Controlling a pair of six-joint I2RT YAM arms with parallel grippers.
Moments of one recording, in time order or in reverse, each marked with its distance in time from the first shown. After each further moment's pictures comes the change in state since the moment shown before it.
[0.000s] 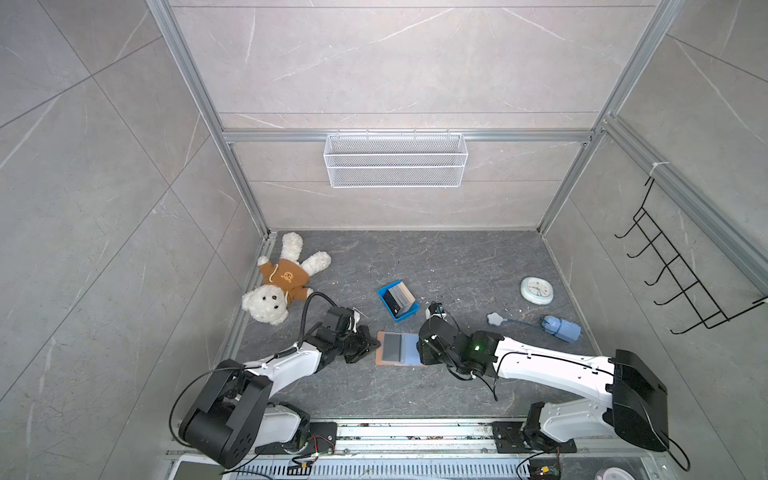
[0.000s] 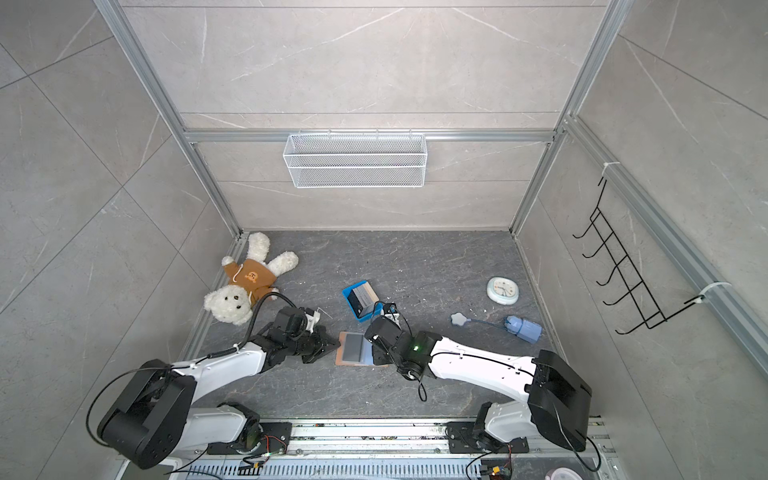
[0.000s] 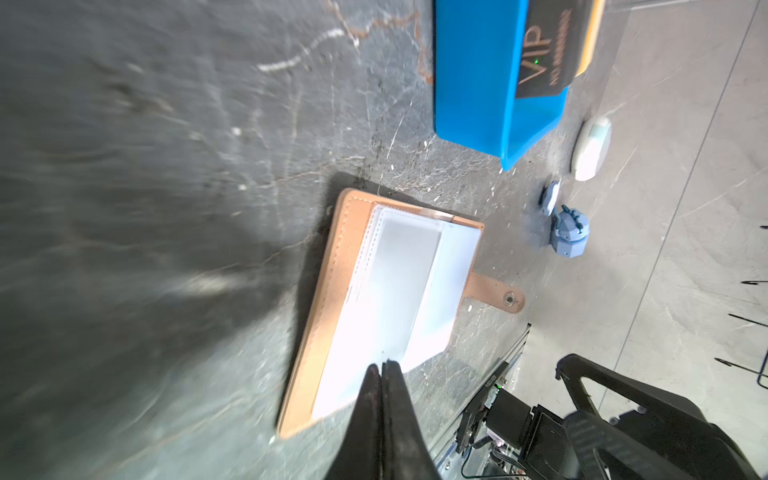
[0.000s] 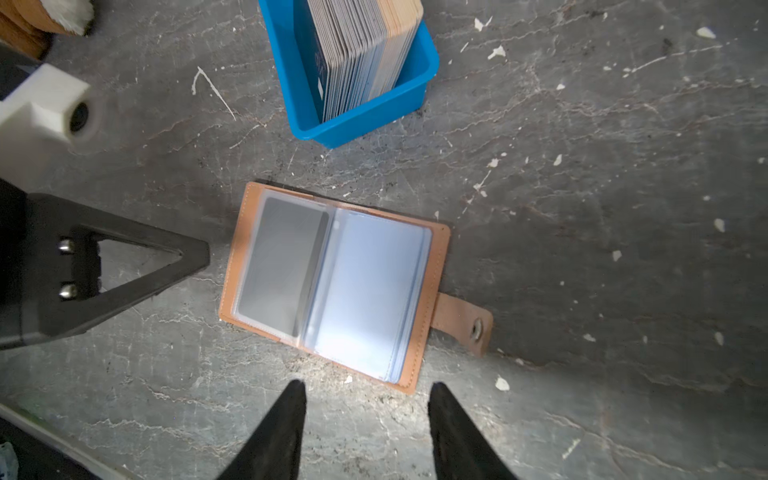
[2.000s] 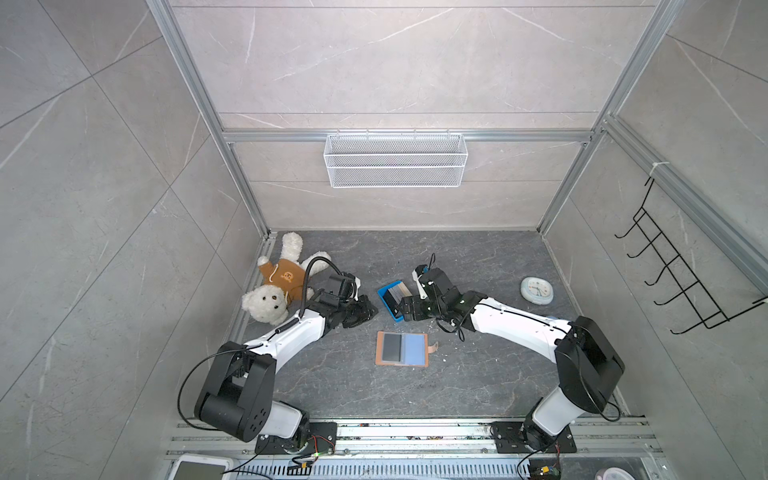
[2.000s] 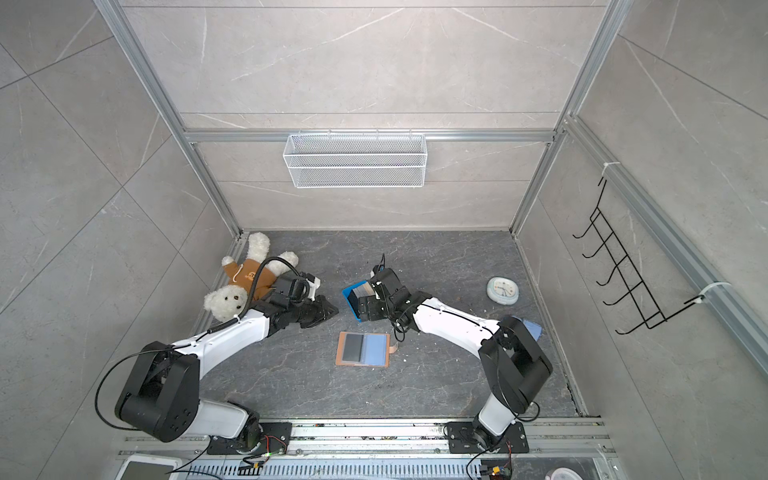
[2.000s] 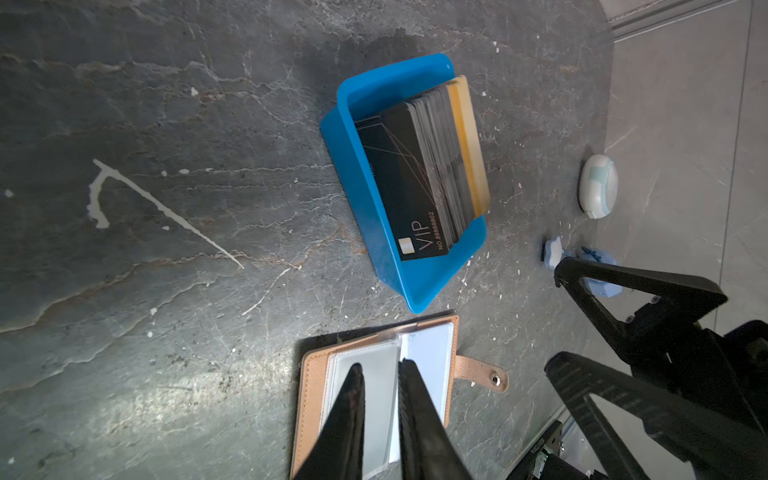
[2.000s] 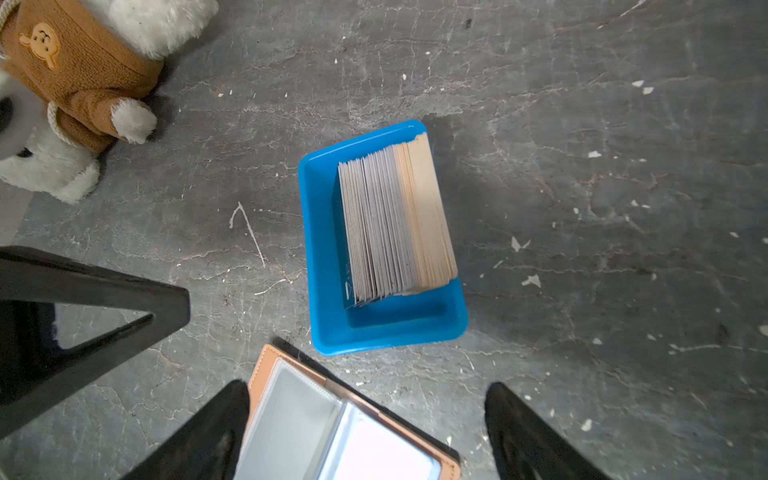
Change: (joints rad) left arm 0.059 0.180 0.362 -0.202 -0.123 0.262; right arm -0.295 0.315 0.272 0.194 -0.252 -0.355
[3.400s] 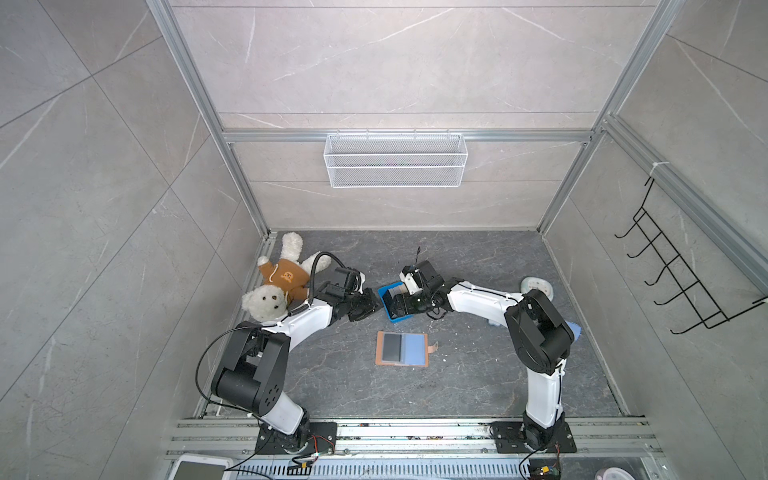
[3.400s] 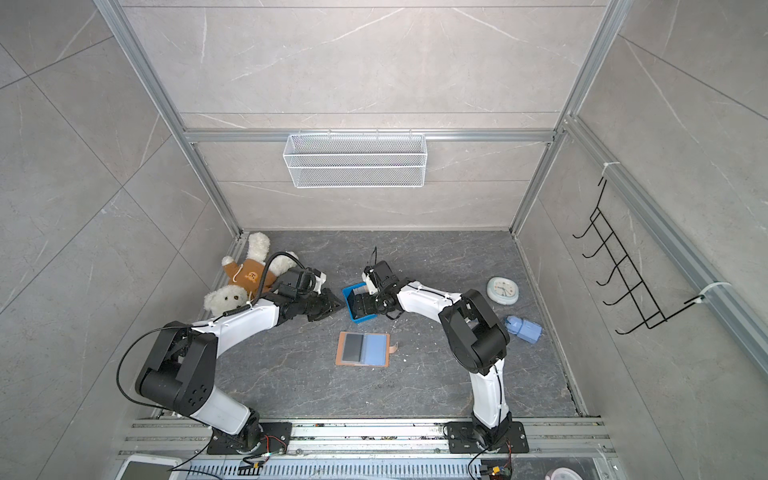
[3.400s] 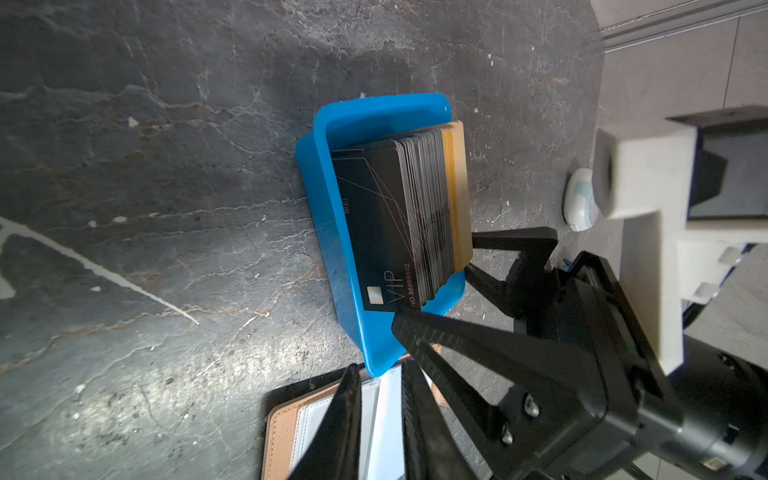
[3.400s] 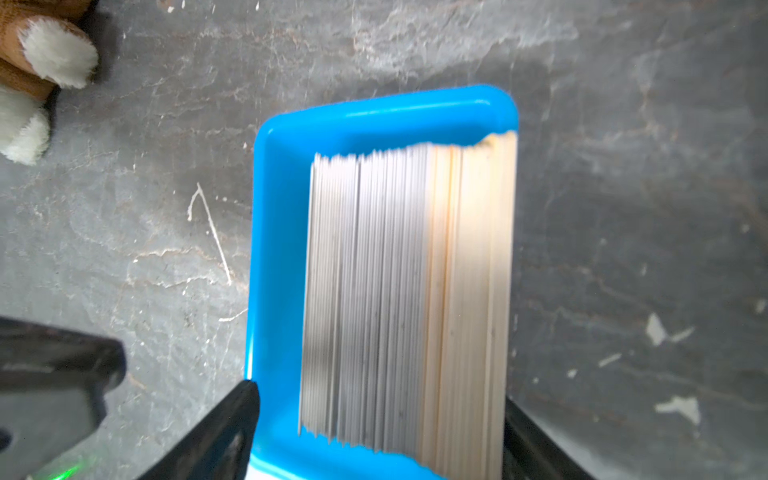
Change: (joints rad) left arm 0.005 0.122 0.095 0.036 0.056 -0.042; right arm -0.081 0.293 0.185 -0.039 -0.246 -0.072
